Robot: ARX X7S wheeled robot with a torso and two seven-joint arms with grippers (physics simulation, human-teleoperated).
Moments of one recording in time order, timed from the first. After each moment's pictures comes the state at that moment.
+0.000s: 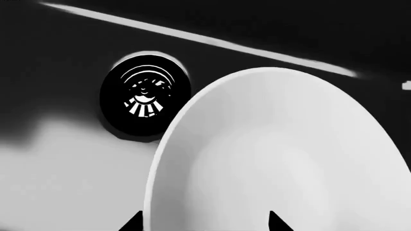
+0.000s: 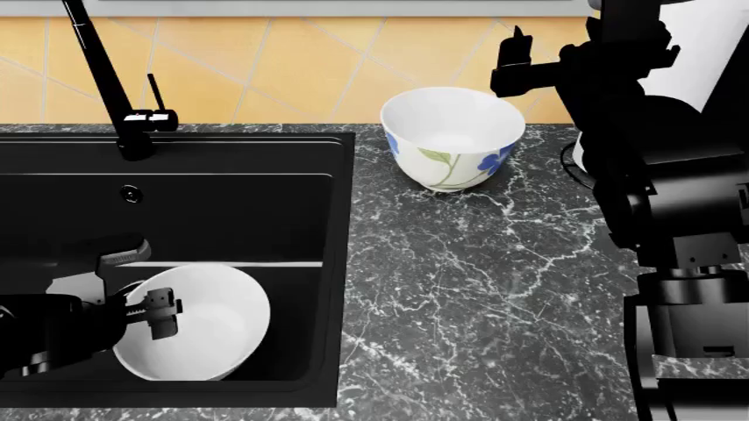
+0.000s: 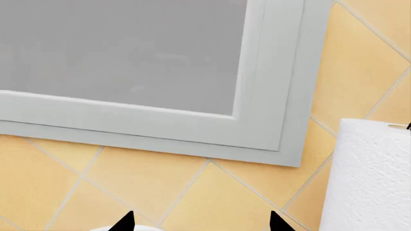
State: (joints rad) left arm -0.86 -0.78 0.54 -0.49 -1.27 -0.99 -0.42; right arm 1.20 0.31 -0.25 0.37 0.32 0.59 0.02
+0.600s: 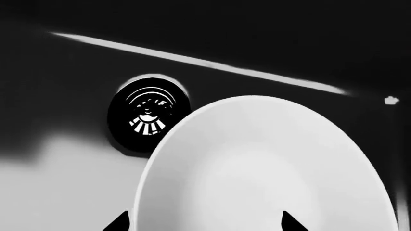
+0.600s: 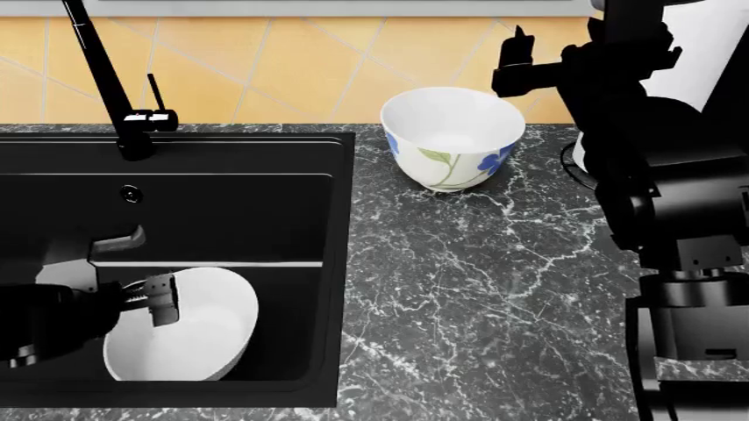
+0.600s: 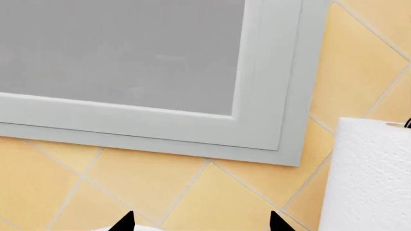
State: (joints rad) left arm -0.87 -0.82 0.52 -0.41 -1.30 -1.01 -0.47; right arm 1.20 0.31 -0.24 0.36 0.34 0.59 0.03
